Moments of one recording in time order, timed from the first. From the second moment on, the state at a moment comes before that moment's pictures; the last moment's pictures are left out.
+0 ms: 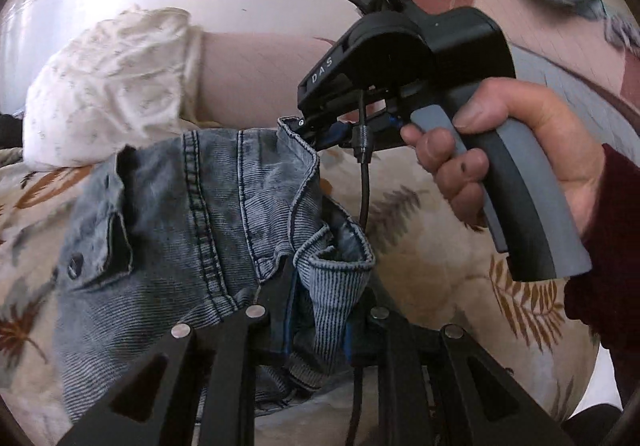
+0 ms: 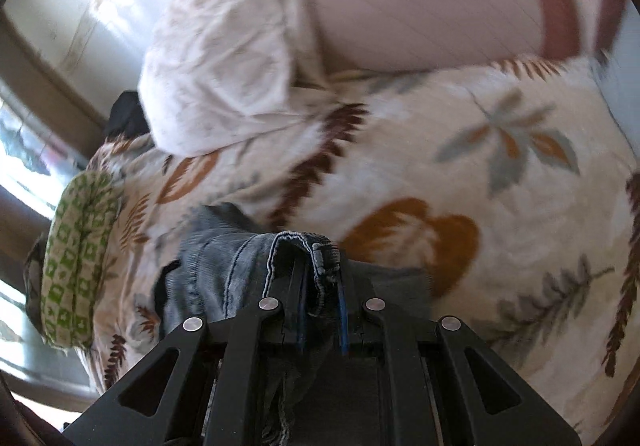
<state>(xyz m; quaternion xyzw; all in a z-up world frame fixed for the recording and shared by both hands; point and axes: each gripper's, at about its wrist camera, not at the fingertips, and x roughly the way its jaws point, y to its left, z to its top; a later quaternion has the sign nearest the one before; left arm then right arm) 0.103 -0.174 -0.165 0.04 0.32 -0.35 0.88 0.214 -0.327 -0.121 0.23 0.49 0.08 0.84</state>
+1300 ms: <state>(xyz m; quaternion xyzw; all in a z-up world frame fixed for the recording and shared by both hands) 0.168 -0.047 -0.112 0.04 0.34 -0.22 0.91 0.047 -0.323 -0.095 0.38 0.32 0.12 0.86</state>
